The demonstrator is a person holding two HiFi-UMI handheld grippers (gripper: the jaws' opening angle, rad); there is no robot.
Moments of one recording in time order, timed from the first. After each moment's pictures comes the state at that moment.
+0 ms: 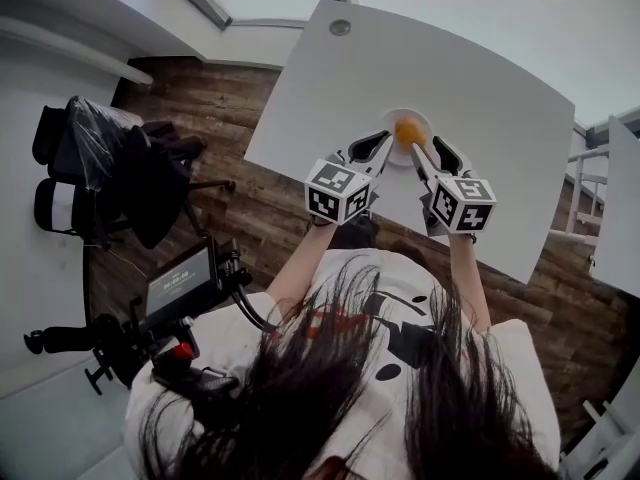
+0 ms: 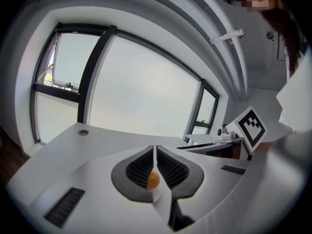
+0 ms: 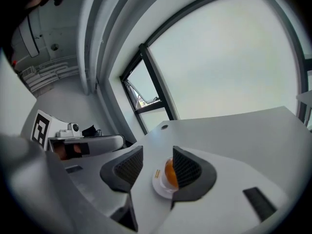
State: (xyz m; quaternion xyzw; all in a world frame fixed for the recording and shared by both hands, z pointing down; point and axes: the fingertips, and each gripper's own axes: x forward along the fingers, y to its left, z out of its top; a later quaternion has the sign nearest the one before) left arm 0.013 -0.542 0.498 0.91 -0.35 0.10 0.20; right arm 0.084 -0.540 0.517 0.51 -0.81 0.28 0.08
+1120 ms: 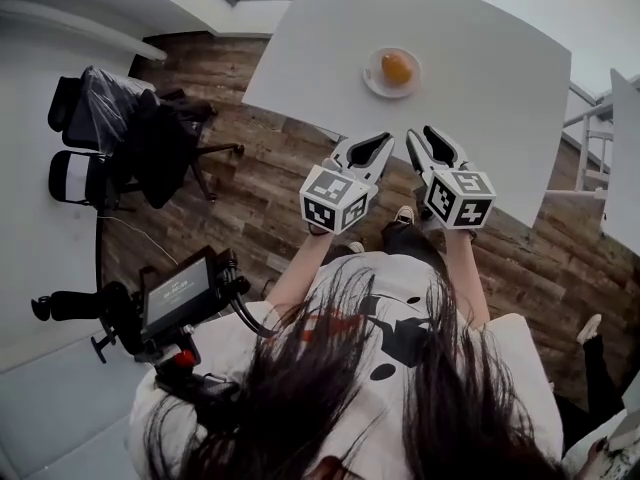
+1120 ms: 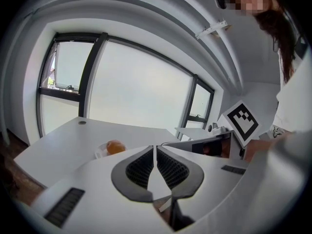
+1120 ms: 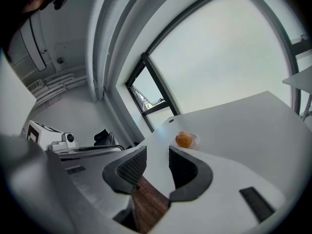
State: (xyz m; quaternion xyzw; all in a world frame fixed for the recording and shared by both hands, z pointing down) left arm 0.084 -0.341 0.485 0.91 -0.36 0.12 0.17; right arm 0.136 -0.362 0.504 0.48 -0.82 0.30 0.03
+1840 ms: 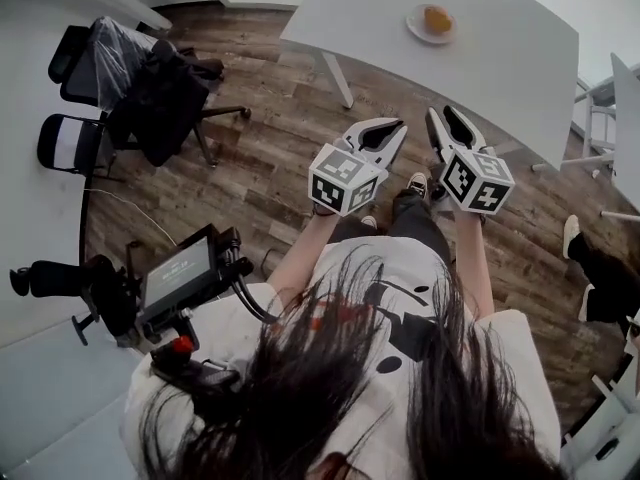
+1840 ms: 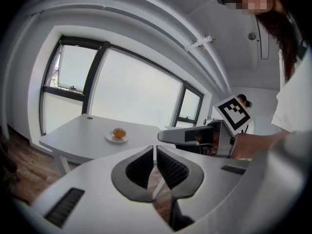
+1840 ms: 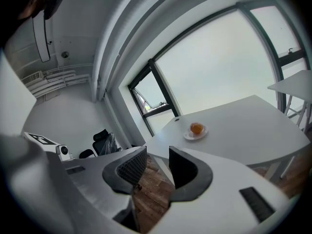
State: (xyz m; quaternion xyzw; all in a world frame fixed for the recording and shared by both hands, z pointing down) left arm -0.015 -0.193 0.480 0.92 -0.33 0.10 0.17; right arm 0.051 -0.234 0.481 0.53 -0.80 0.27 0.01
